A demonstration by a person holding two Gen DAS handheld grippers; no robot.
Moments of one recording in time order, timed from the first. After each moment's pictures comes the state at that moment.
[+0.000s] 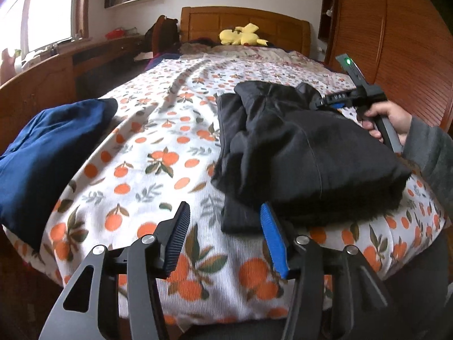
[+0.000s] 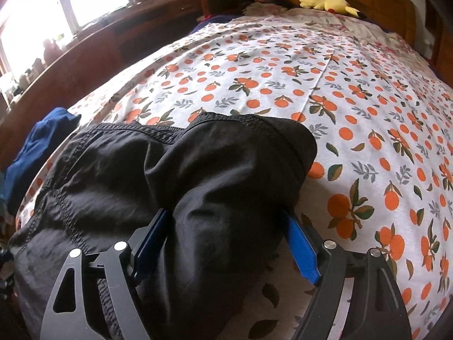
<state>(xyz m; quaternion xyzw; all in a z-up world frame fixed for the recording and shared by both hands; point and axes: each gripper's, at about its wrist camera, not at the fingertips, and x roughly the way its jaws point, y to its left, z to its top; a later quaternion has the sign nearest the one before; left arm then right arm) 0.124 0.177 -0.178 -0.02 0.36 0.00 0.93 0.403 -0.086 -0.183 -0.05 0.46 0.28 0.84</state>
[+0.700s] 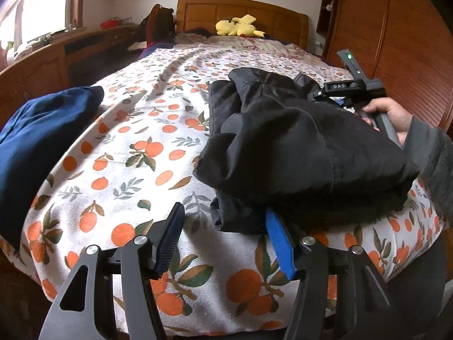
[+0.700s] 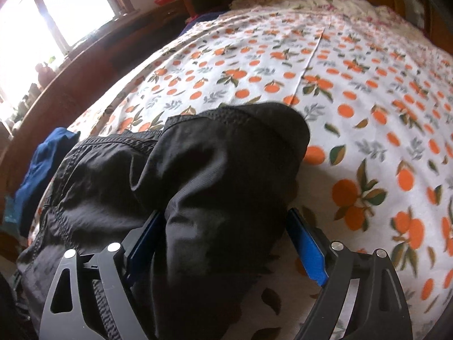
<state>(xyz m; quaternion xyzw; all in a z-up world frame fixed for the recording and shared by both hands) 0.150 0.173 -0.195 -0.04 0.37 -0.02 0.93 0.420 -0.097 -0.202 0.02 0.49 0.29 0.82</state>
